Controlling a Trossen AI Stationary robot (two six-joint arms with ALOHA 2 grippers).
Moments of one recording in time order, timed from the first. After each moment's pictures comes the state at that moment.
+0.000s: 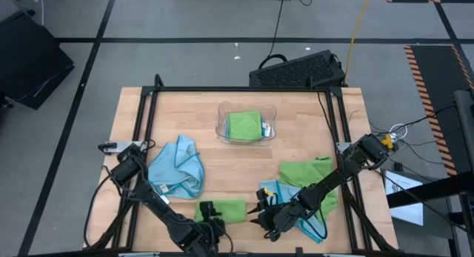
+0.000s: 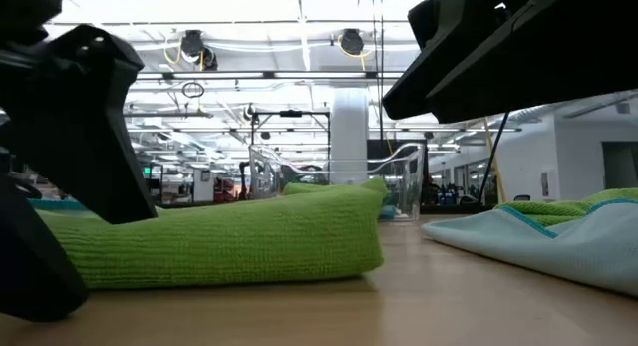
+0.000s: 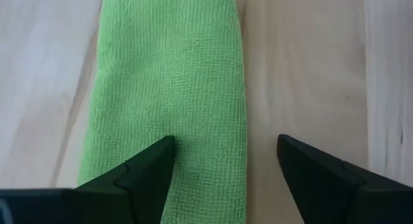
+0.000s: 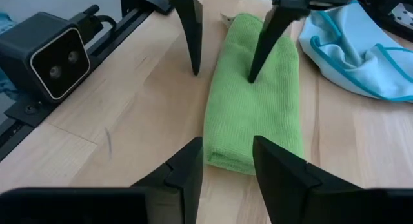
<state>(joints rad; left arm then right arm) -0.78 2.18 1.49 -0.67 -0.58 -0.81 0.66 1.87 0.96 0.27 0.42 0.00</state>
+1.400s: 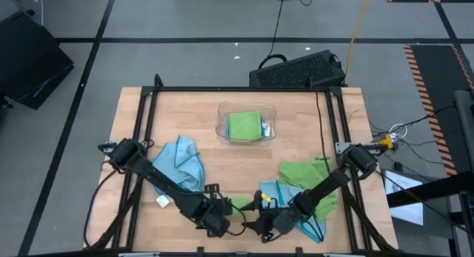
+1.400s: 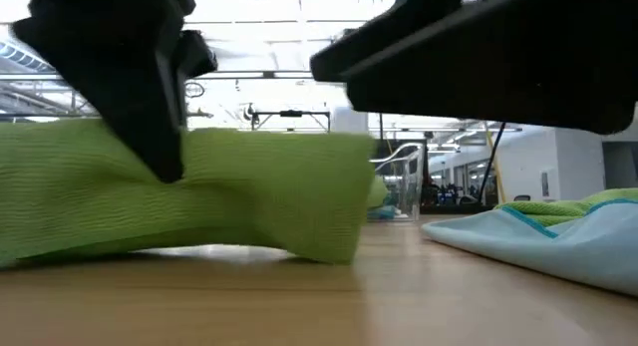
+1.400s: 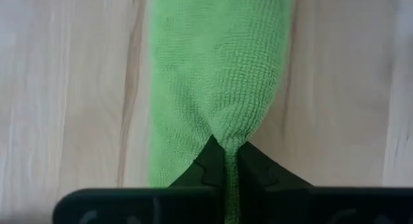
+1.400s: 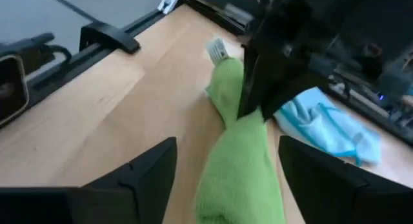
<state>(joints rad) -0.59 2.01 1.48 -0.76 -0.26 -0.64 0.67 2.03 0.97 0.67 0.60 -0.26</state>
